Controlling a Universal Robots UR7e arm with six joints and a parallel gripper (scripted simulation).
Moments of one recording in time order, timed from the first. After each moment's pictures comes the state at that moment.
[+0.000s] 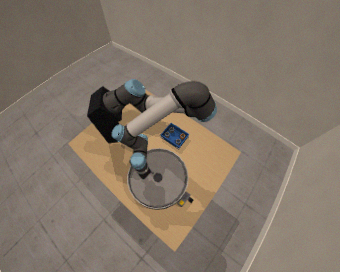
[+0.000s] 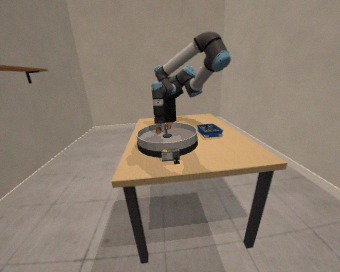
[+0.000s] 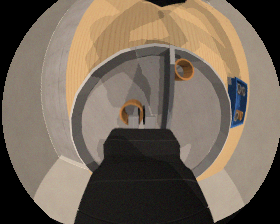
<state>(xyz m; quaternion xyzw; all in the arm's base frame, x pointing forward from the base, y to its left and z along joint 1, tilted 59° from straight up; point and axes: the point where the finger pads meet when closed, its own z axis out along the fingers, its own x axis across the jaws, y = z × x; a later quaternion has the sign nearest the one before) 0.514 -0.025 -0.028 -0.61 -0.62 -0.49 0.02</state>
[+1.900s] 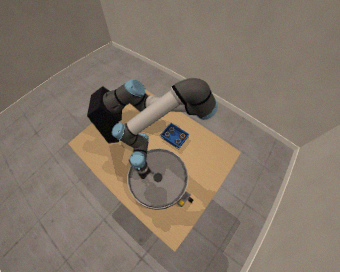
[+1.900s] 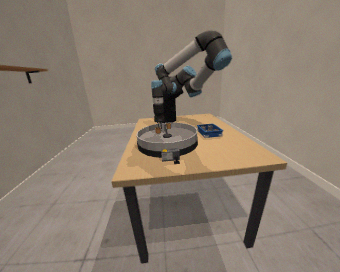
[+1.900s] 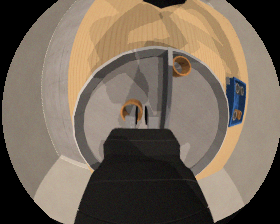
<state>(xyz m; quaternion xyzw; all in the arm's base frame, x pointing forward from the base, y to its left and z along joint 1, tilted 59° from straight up) 0.508 -0.032 -0.022 -0.61 -0.62 -0.49 0.02</state>
